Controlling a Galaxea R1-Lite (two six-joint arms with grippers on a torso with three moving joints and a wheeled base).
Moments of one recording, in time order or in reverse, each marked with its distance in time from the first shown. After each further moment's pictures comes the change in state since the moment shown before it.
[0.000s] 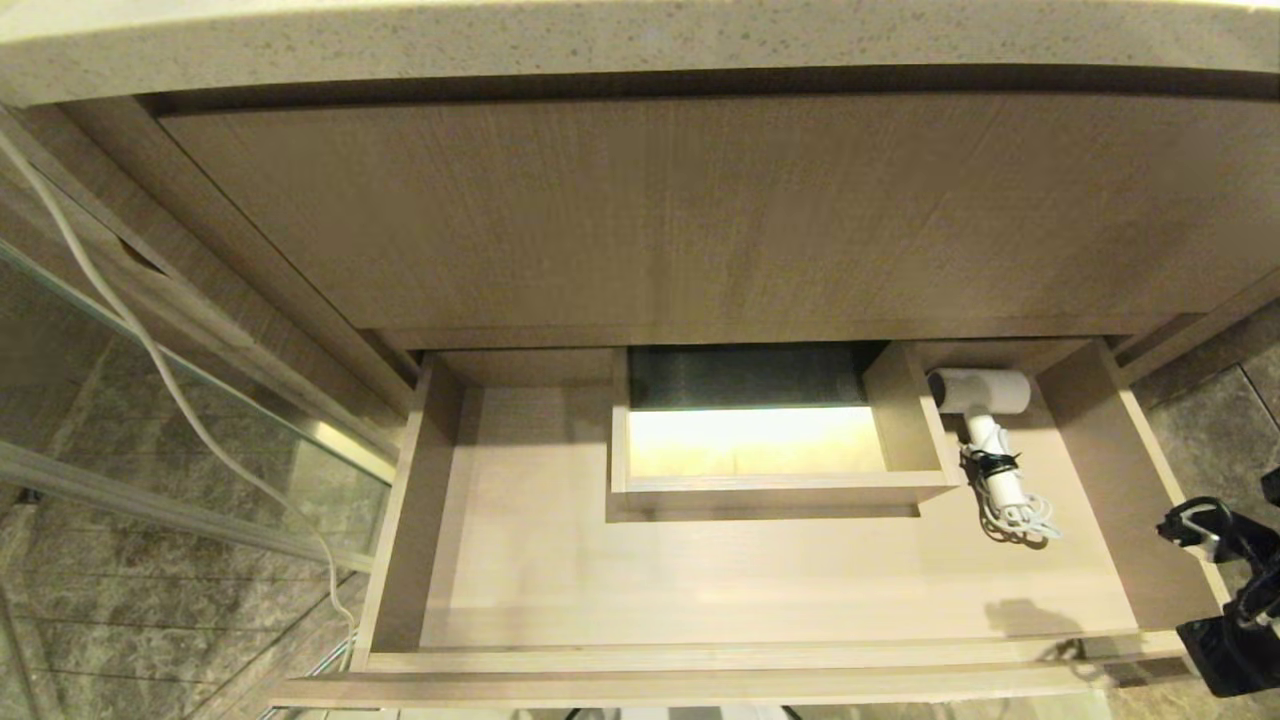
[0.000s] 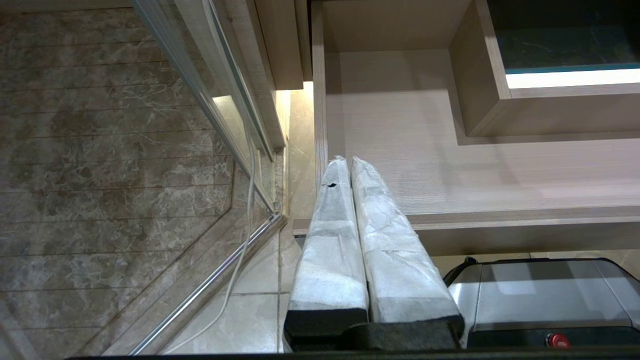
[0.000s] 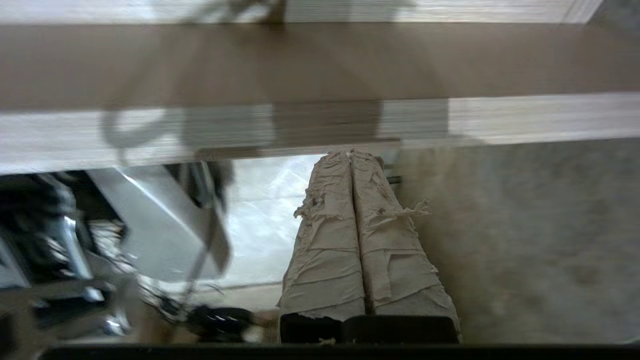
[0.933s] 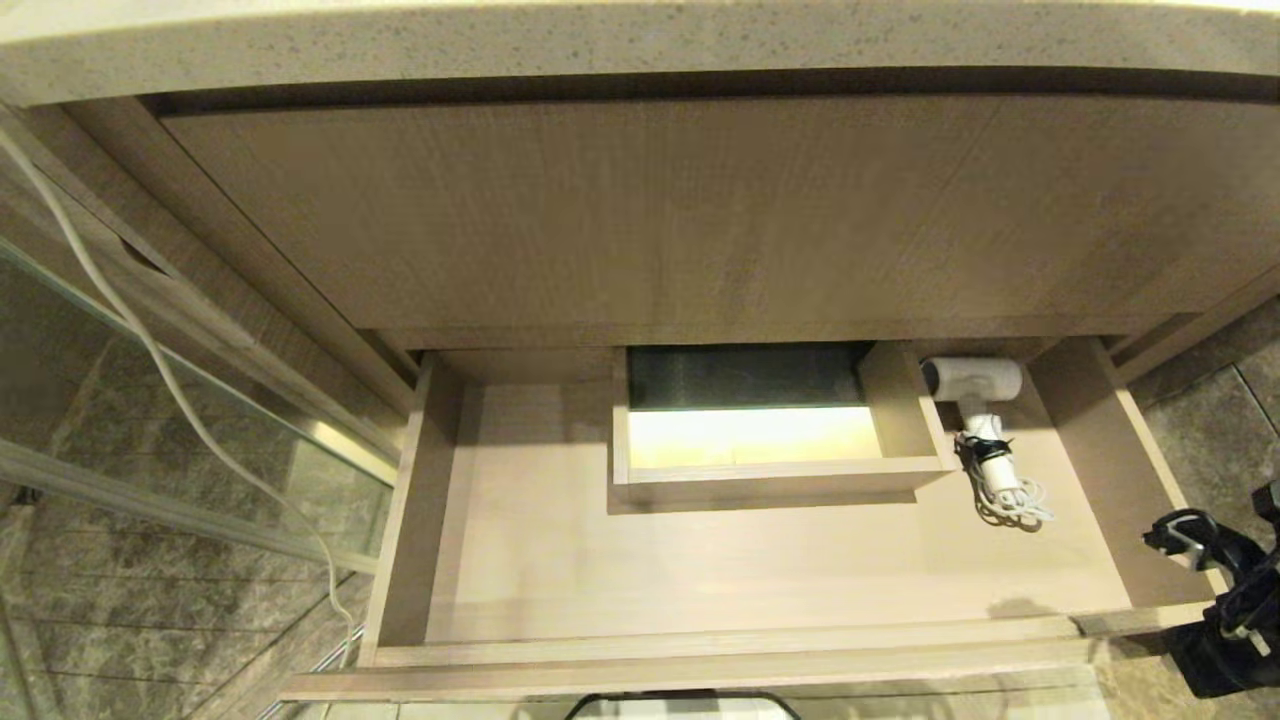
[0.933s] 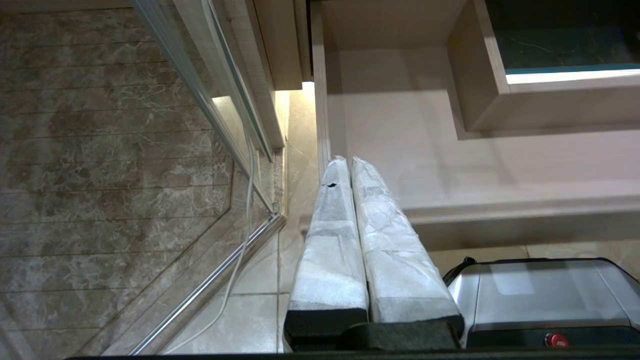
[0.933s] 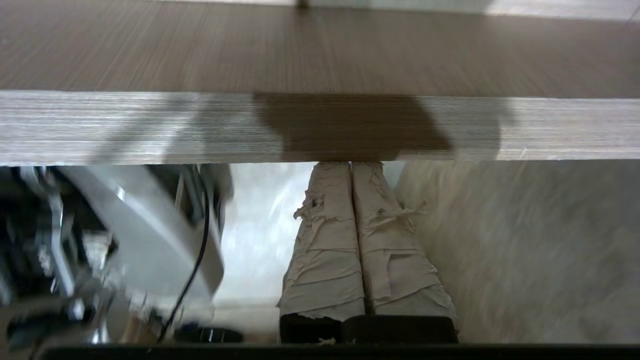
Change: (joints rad) left arm 0.000 0.000 0.000 0.000 0.000 0.000; right arm -0.031 0.123 0.043 -0.232 0.083 -0.040
